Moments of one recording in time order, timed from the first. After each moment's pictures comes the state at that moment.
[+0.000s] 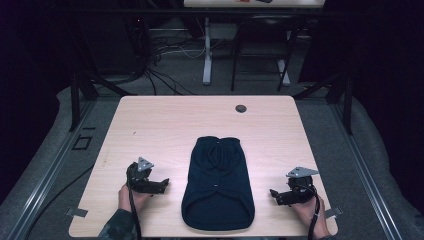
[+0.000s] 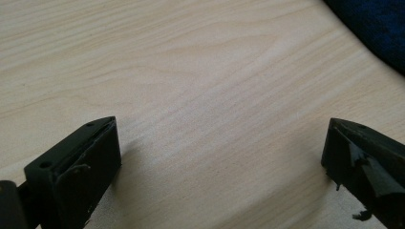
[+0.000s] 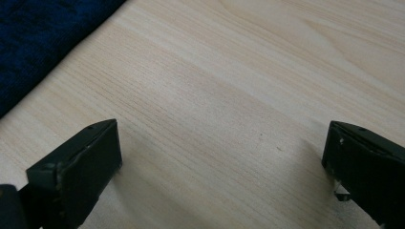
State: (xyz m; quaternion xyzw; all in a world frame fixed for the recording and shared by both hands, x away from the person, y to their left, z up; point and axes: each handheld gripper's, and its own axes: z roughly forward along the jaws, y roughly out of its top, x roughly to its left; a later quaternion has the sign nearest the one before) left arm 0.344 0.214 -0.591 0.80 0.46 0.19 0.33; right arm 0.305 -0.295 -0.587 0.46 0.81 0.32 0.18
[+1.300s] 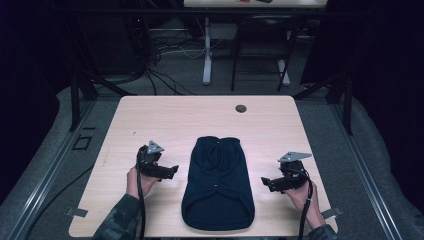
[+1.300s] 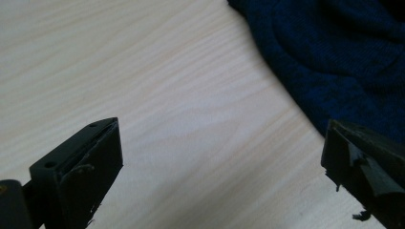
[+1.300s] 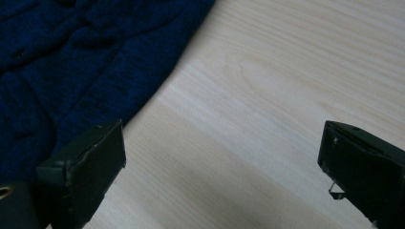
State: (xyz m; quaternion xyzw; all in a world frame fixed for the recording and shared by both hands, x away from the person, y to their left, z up) left arm 0.379 0.183 -0.549 0.82 0.42 0.17 0.34; right arm 0.333 -0.266 -0.543 0.44 0.82 0.34 0.15
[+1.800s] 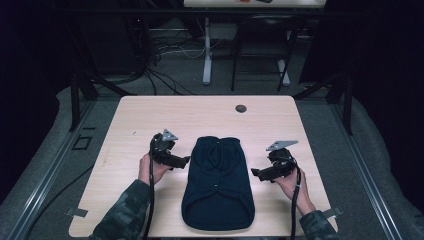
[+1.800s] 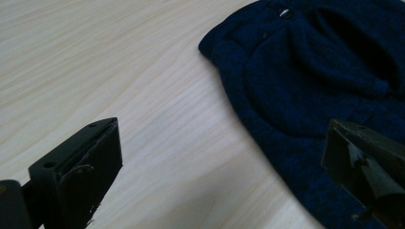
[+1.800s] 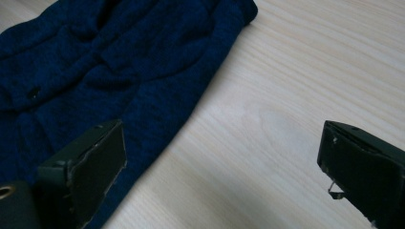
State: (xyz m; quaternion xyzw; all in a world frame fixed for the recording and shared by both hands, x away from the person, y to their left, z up) left arm 0.410 0.147 -0.532 0.84 0.39 0.17 0.34; right arm 0.366 -0.239 -0.532 0.42 0.83 0.34 0.13
